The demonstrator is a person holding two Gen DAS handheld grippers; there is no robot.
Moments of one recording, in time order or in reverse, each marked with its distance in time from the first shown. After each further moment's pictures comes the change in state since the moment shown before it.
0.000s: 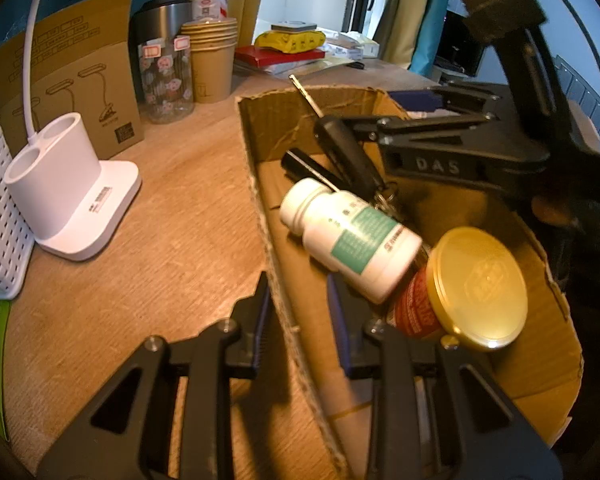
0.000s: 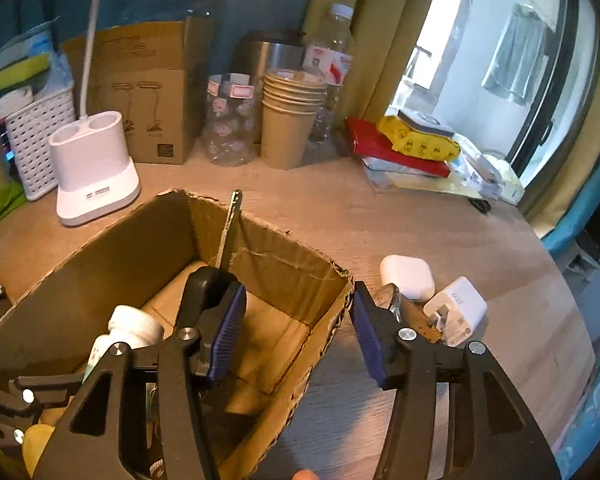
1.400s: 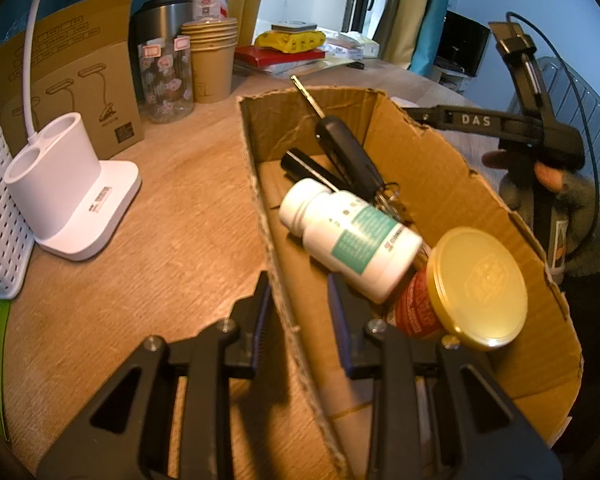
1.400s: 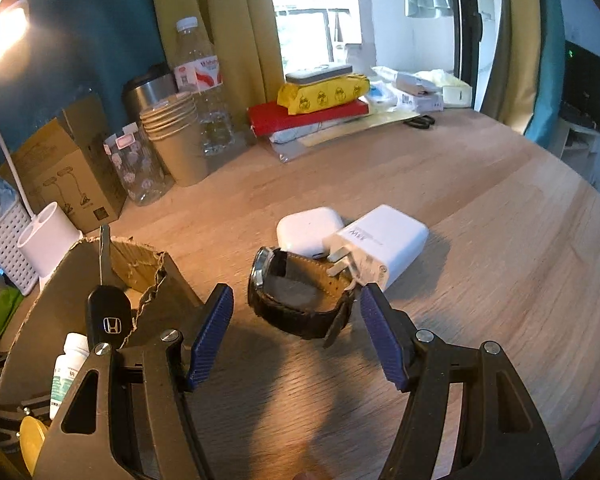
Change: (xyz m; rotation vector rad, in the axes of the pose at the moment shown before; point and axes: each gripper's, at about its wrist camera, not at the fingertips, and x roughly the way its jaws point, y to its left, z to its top) left arm 0.000 0.001 0.000 -0.002 0.001 -0.001; right arm 0.009 -0.102 -0.042 0.423 0.001 0.057
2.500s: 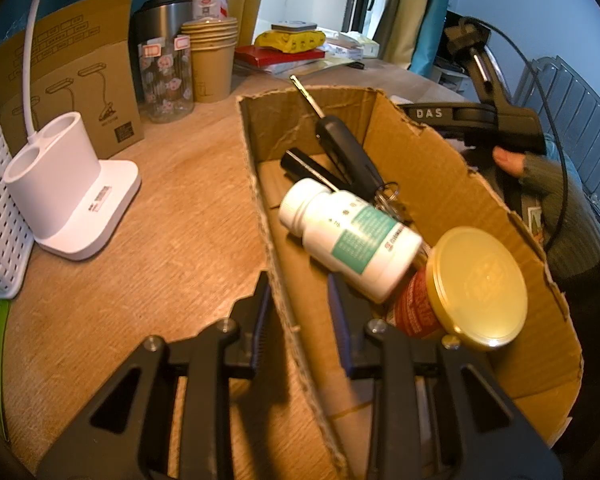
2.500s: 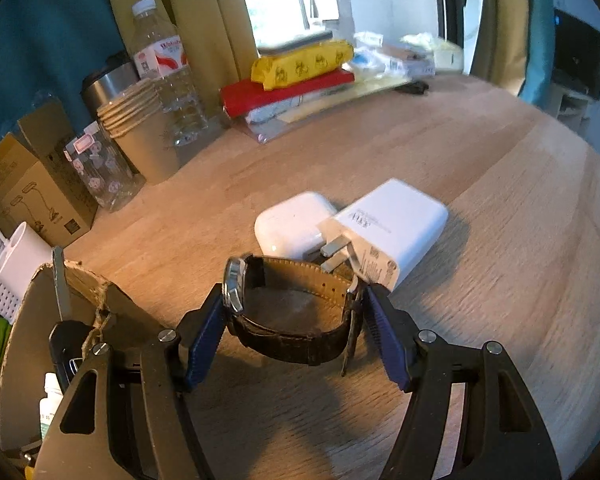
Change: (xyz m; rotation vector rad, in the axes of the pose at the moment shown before) left arm 0.000 0.000 0.000 -0.003 0.001 -0.003; right arm 0.042 -0.011 0.009 0.105 0.094 -0.012
